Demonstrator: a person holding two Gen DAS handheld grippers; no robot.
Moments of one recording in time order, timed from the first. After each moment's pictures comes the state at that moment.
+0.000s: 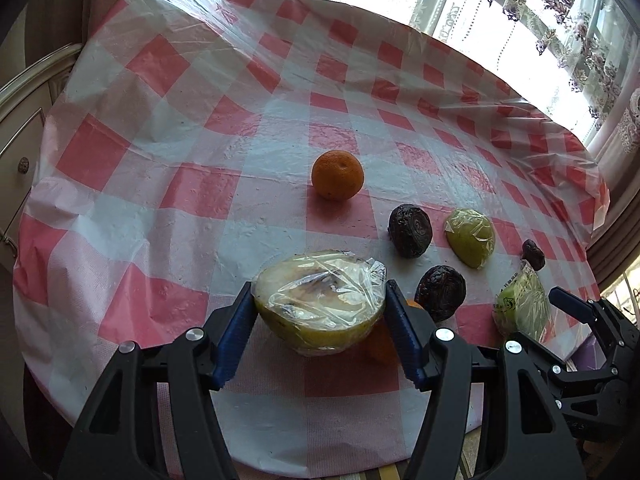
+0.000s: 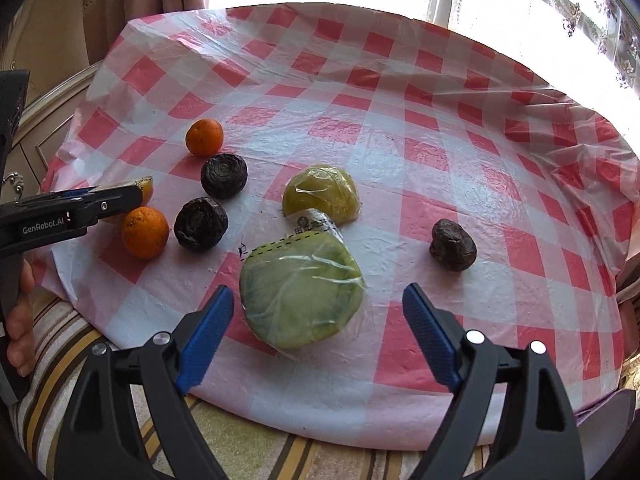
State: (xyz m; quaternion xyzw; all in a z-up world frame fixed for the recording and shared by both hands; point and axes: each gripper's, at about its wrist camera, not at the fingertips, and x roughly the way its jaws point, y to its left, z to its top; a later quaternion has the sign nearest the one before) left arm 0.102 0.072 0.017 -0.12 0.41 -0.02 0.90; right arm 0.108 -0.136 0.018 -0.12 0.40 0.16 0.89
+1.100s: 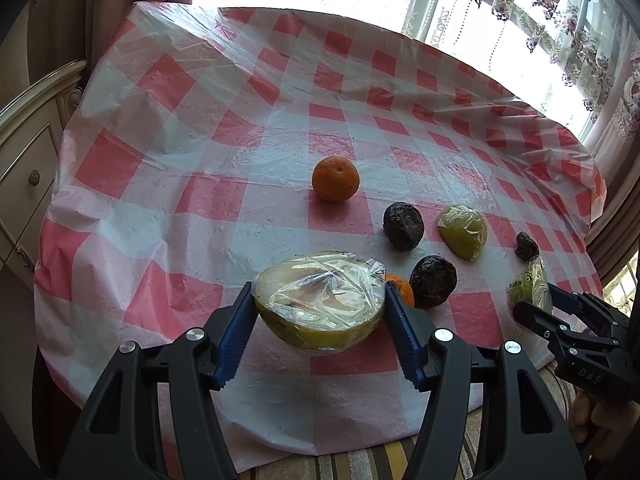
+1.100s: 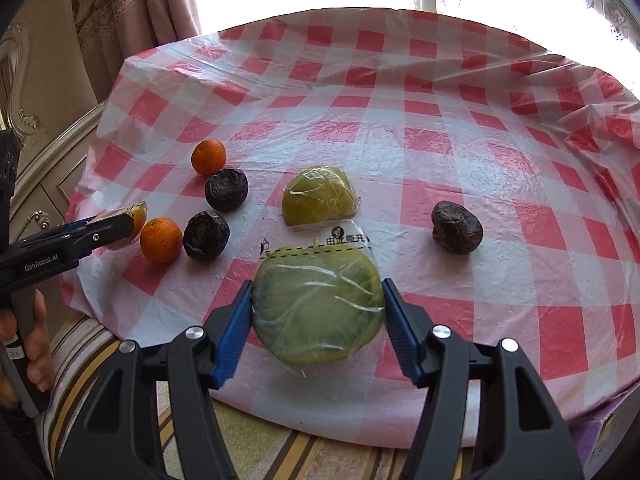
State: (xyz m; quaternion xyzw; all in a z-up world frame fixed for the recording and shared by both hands) left arm 0.085 0.069 0.028 -0.10 0.40 -0.01 0.91; right arm 0.110 -0.166 0.019 -0.03 0.41 0.20 0.89
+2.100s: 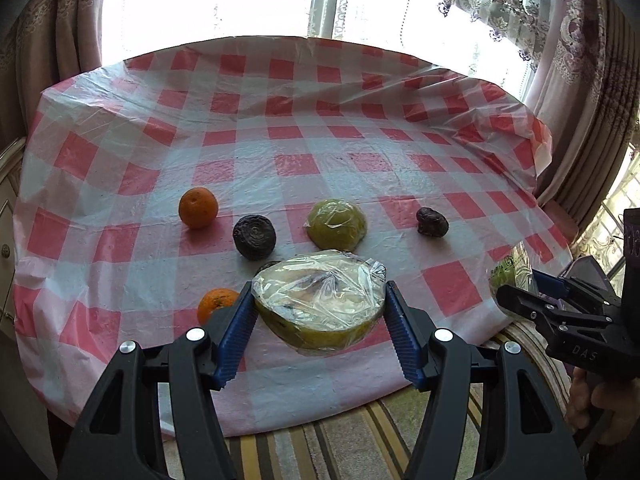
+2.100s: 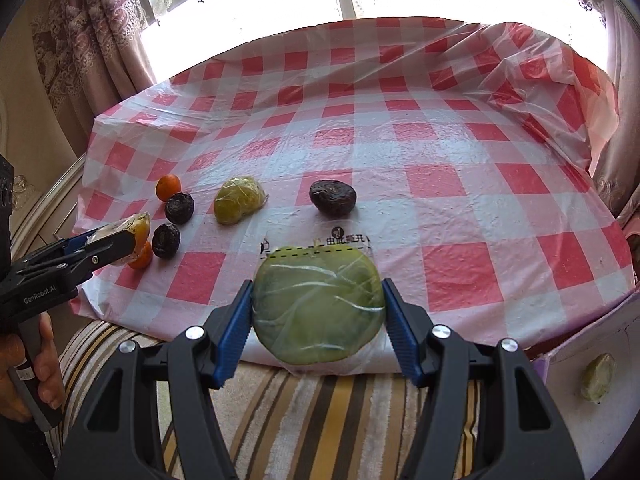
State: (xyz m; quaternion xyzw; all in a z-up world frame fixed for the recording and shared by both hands) left arm 0.074 -0.045 0.060 -0.02 0.38 -0.10 0.92; right arm 0.071 -0.270 0.034 0.05 0.39 0.14 0.91
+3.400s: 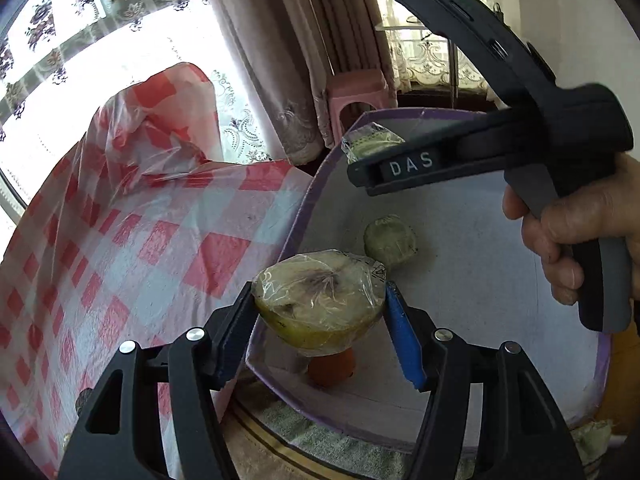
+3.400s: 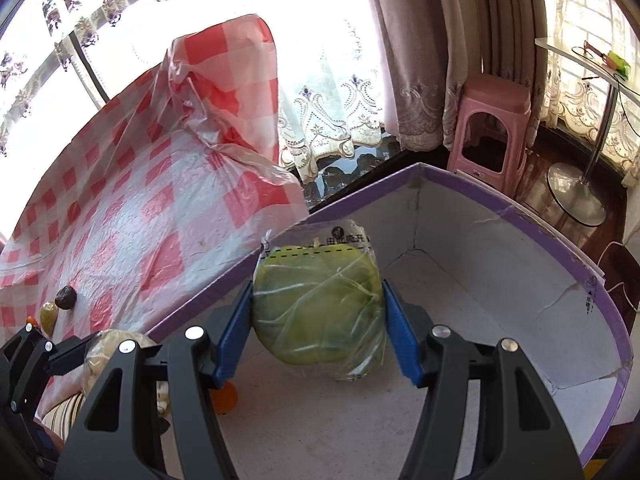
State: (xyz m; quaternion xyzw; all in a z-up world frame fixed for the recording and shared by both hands) left arm 0.019 -0.412 0.012 0.34 0.30 -0.43 0.78; right arm 0.016 -0.576 -0.005 0.23 0.39 -0.16 0.88
